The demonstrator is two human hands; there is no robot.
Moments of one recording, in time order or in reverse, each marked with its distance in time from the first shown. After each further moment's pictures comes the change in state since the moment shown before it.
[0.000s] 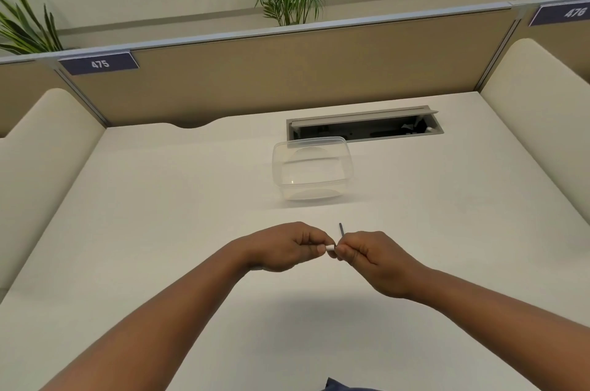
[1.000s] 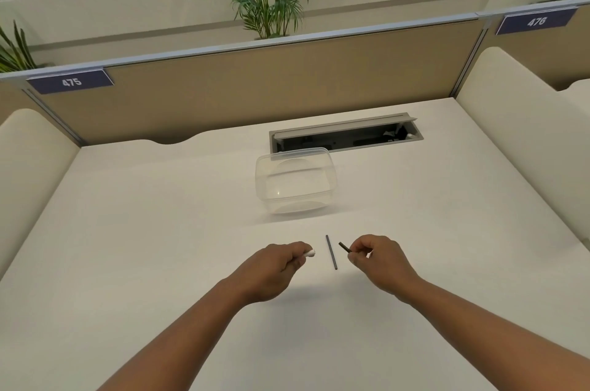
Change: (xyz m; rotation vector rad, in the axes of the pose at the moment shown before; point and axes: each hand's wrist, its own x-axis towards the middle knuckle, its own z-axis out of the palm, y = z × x) left_hand 0.021 -0.044 0.028 0.192 0.296 -0.058; right_hand 0.006 0.069 0.004 0.059 0.301 0.497
